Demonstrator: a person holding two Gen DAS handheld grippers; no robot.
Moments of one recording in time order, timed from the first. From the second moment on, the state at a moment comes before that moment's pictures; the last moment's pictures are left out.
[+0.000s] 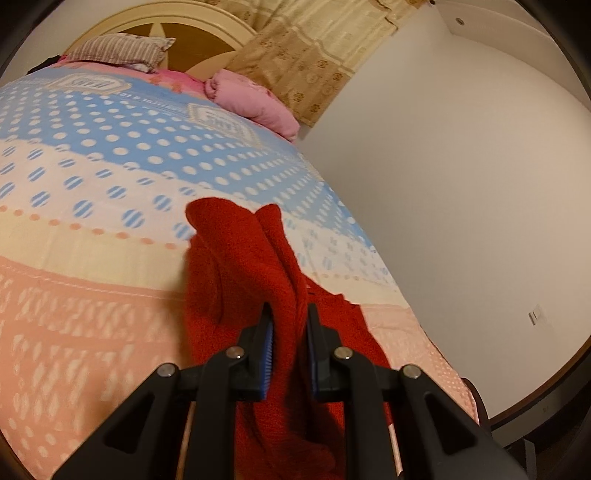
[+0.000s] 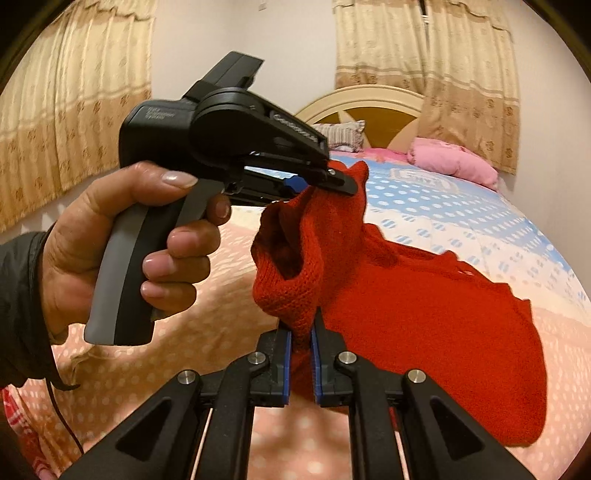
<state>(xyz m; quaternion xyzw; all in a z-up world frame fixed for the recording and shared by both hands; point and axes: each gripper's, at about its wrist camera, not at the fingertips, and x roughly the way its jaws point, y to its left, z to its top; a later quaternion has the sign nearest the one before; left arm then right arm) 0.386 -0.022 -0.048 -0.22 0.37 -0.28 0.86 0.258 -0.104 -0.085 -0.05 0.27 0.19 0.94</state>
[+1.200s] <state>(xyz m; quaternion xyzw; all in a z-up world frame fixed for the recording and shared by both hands) 0.392 -0.209 -0.066 -0.10 0.43 -0.35 0.83 0.216 -0.266 -0.114 0.13 0.30 0.09 0.94</state>
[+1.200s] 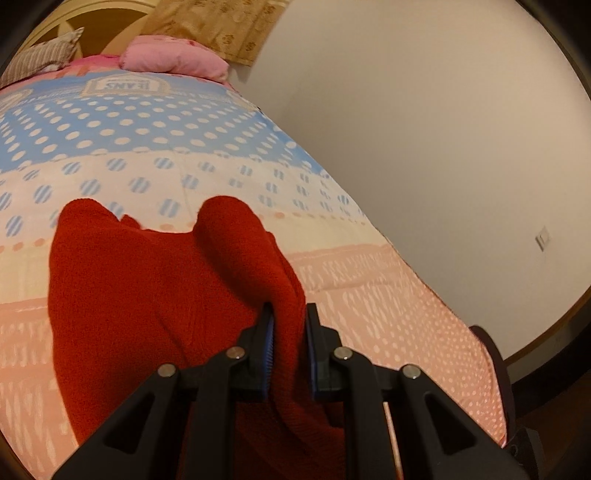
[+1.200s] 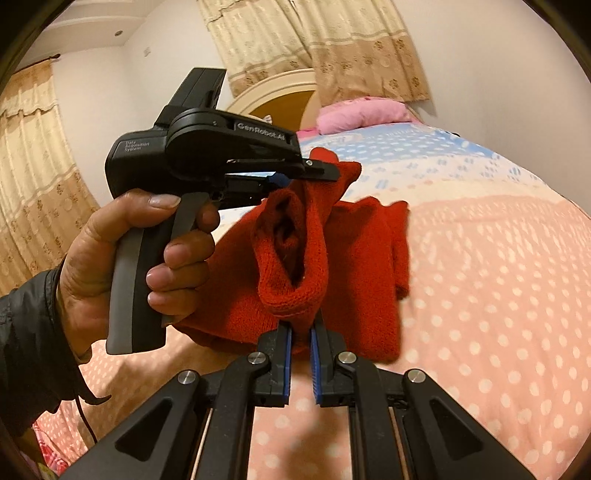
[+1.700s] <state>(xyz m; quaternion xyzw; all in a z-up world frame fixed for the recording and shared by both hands) 0.333 -0.153 -0.059 -0.02 0.36 -0.29 0.89 0.203 -0.303 -0.137 0.21 0.32 0.07 0.92</state>
